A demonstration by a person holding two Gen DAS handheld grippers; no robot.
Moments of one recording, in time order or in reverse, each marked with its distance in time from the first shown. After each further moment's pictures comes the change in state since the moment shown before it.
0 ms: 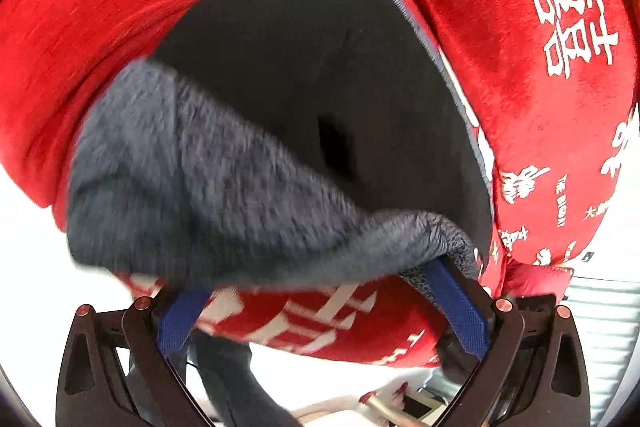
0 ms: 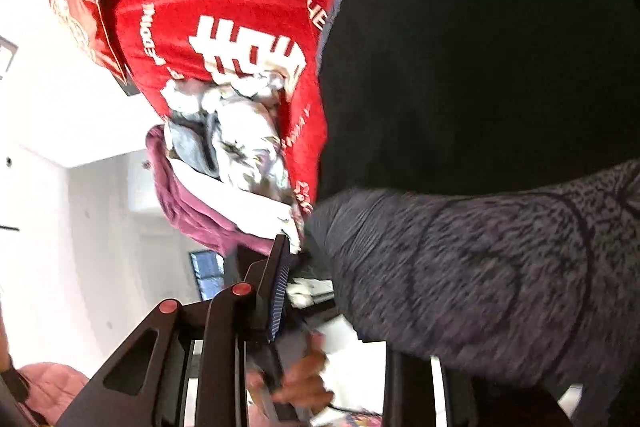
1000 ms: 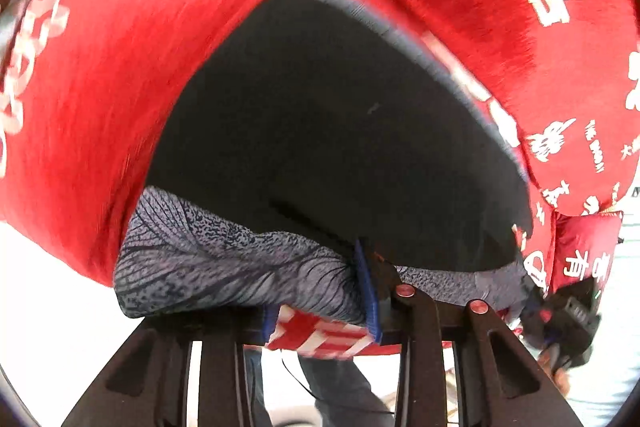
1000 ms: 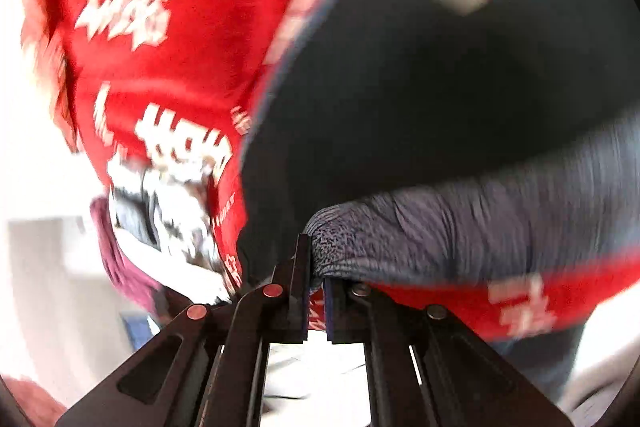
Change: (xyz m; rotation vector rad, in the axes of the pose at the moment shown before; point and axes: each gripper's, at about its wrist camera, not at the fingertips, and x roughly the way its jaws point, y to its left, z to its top) left arm -0.037 -0.056 0.045 0.263 0.001 0.179; right arm -0.123 0.021 0.026 0.005 -0.240 -0.299
